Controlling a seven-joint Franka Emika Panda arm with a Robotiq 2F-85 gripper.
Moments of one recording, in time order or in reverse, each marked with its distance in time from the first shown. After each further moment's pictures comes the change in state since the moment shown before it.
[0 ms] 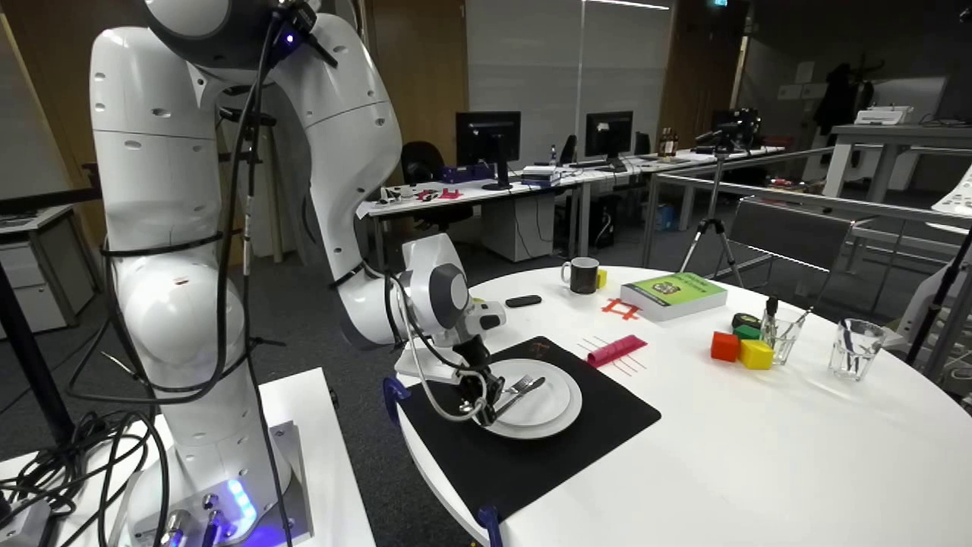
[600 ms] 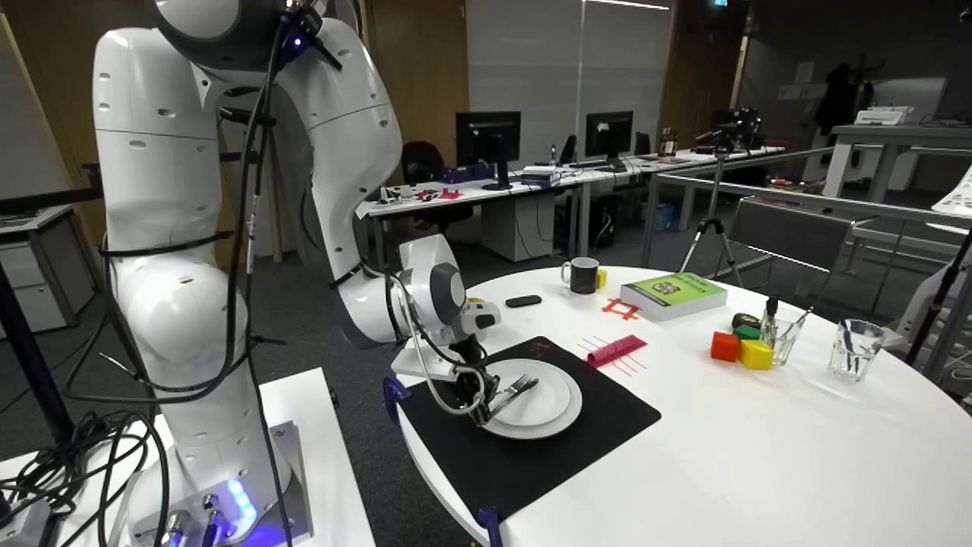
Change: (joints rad) arm 0.039 0.010 0.001 0.000 -0.018 -0.018 0.025
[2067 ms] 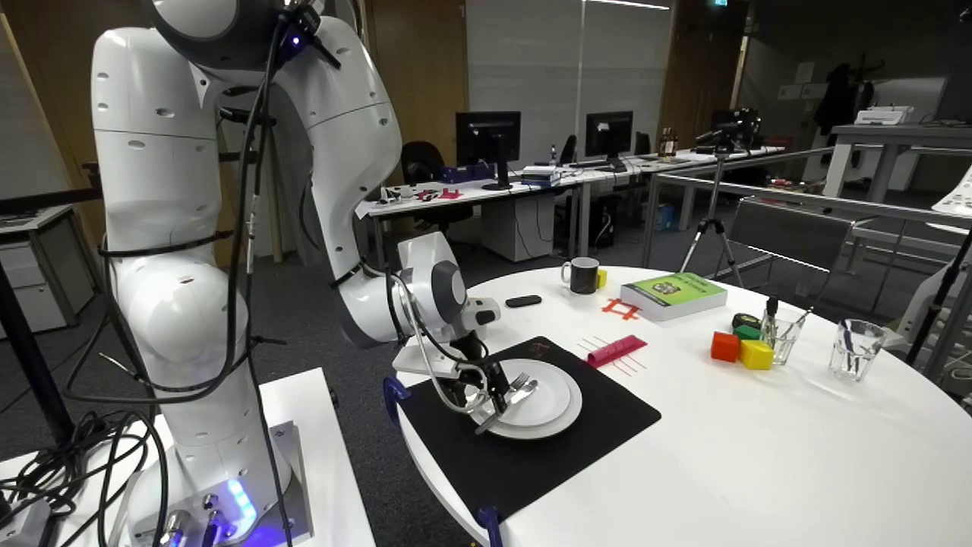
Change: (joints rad) arm 0.002 -0.005 -0.004 0.004 -0.022 0.033 0.003
